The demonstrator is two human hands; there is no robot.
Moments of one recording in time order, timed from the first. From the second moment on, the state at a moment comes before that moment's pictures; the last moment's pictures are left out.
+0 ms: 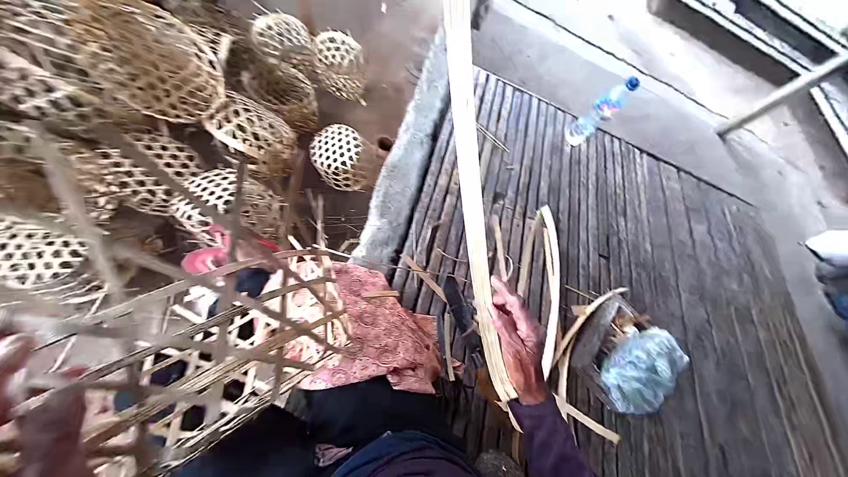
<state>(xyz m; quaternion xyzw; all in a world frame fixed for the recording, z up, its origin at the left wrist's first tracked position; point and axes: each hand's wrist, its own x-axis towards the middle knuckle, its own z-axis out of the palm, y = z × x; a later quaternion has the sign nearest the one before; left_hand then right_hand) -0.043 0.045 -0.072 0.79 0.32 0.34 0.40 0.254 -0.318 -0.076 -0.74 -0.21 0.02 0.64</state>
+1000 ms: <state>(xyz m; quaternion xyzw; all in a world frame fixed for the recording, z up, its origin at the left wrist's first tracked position) -0.026 0.009 -0.057 0.65 0.33 0.61 0.32 0.215 -0.197 0.018 -0.65 -0.56 0.06 0.51</state>
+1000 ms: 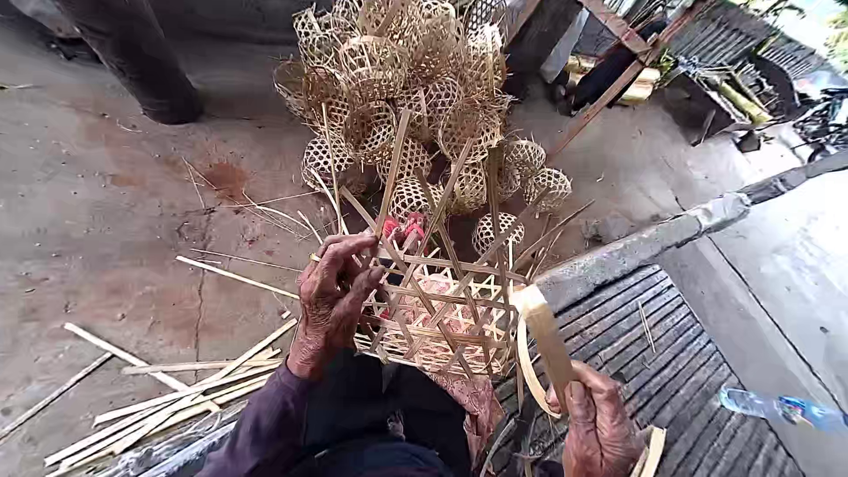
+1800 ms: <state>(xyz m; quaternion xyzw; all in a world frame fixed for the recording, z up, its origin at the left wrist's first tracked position) -0.017 -0.038 -0.018 0.57 0.14 0.54 0.60 0.176 -0.134 -0.010 -0.56 -0.68 0.02 0.47</state>
